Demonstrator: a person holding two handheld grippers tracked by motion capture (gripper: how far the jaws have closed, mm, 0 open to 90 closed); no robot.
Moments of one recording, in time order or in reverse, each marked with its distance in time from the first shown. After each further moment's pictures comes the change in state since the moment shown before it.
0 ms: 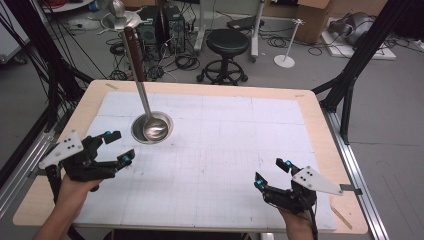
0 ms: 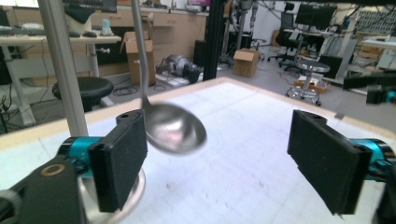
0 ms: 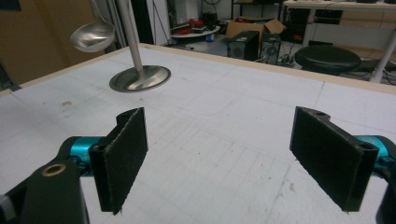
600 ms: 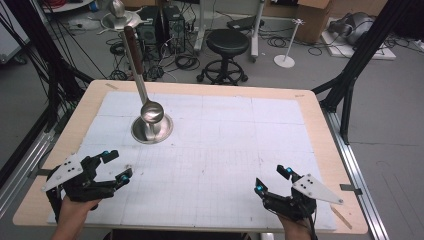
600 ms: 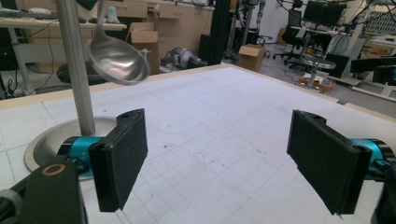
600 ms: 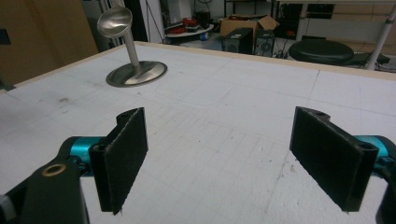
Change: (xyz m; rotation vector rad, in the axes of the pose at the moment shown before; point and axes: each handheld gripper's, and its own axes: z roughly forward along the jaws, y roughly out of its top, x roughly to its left) left arm -0.007 -0.041 -0.019 0.009 0.024 -0.033; right arm 0.006 -0.014 -0.006 0.000 -0.020 0.026
